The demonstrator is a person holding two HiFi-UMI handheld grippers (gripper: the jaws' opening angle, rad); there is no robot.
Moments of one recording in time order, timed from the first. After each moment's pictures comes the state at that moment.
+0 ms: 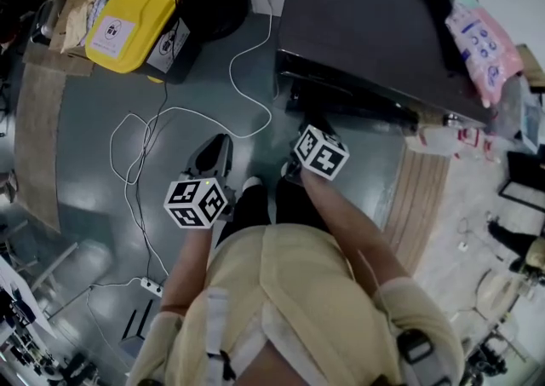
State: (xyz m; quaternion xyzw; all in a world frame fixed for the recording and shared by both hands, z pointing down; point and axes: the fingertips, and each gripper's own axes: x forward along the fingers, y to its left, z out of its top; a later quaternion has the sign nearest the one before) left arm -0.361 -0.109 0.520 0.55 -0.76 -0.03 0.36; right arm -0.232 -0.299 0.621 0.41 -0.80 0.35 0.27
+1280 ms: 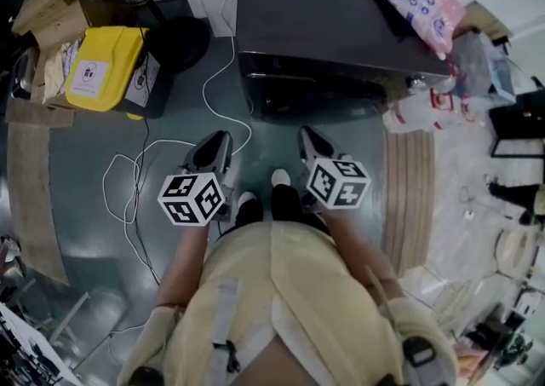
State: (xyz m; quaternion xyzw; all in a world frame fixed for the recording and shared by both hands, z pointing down) left arm -0.322 -0.138 0.469 0.65 -0.68 -0.01 0.34; right arm -0.170 -0.237 0.491 0.32 -0.87 0.31 0.19
